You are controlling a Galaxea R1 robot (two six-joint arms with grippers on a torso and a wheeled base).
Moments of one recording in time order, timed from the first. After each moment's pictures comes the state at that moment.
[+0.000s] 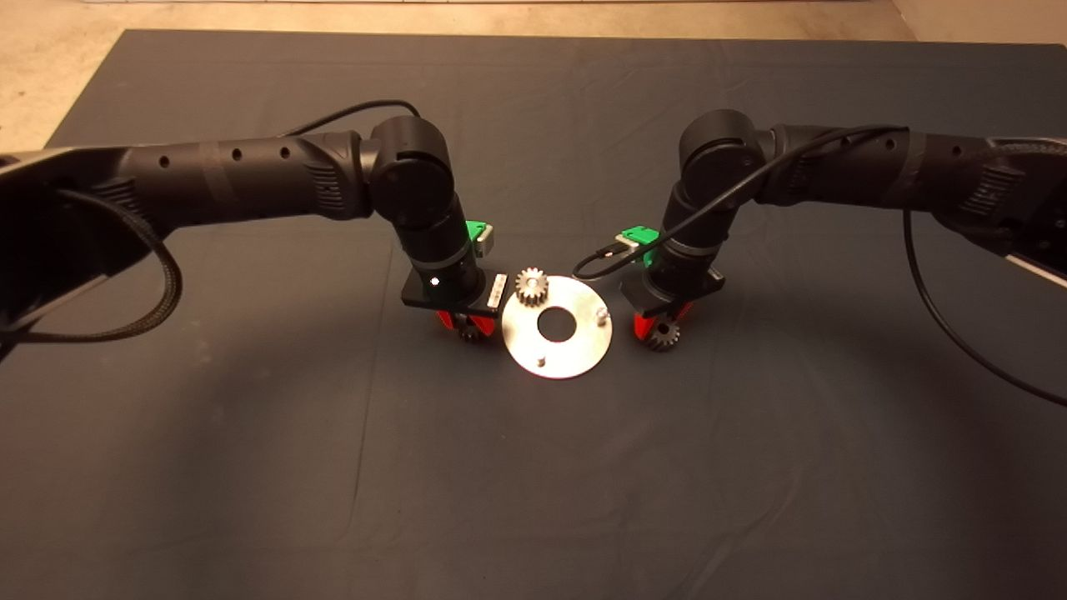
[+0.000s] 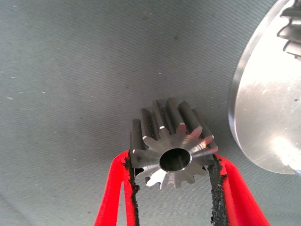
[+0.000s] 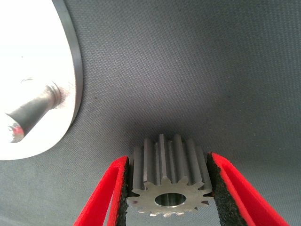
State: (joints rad) left arm -0.35 2.68 -1.30 0.23 1.40 -1.16; right arm 0.32 2.73 -1.42 -0.12 -1.53 0.93
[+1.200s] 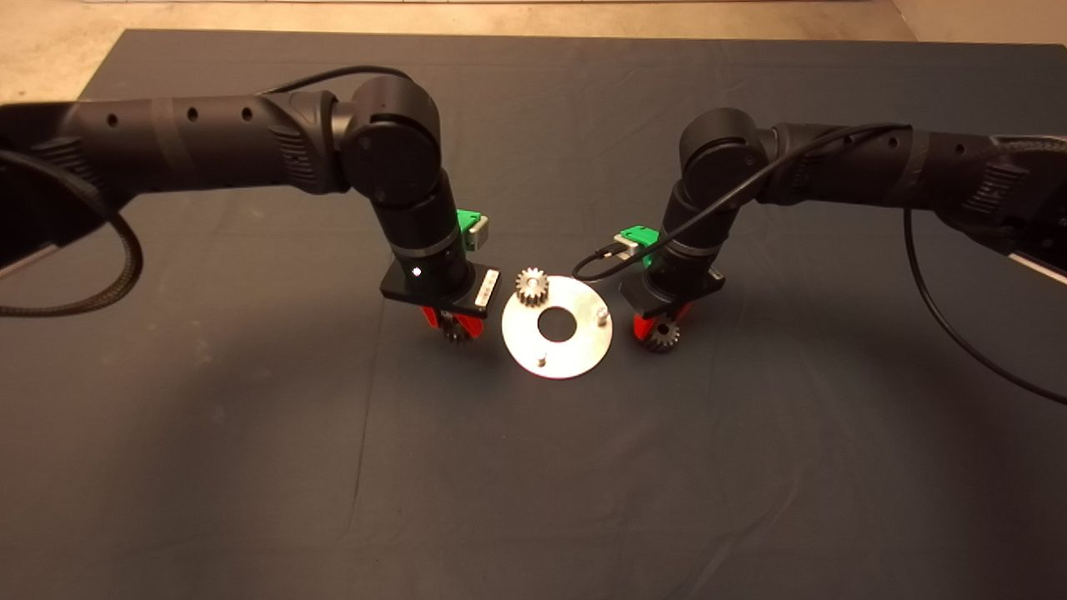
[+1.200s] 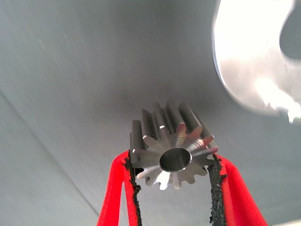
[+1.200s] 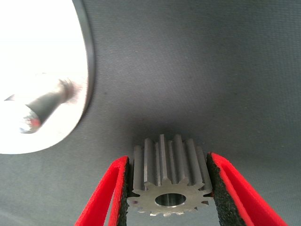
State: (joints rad) left arm -0.44 2.64 -1.16 0.14 1.46 -1.22; right arm 0.33 2.72 -1.40 -0.12 -1.53 0.93
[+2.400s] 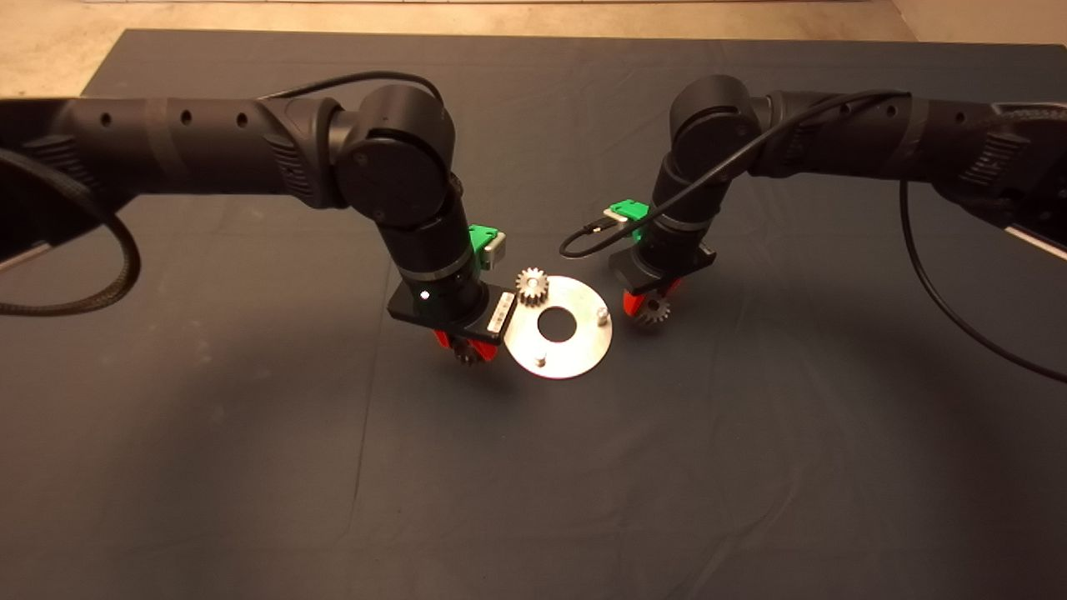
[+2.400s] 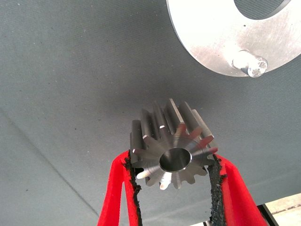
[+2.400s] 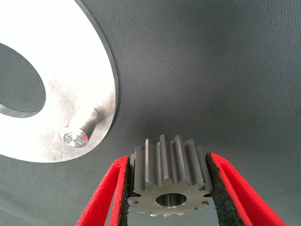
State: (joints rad) left arm -0.46 2.65 -1.06 0.13 1.46 -1.27; right arm 0.39 2.77 -1.43 -0.12 -1.53 0.93
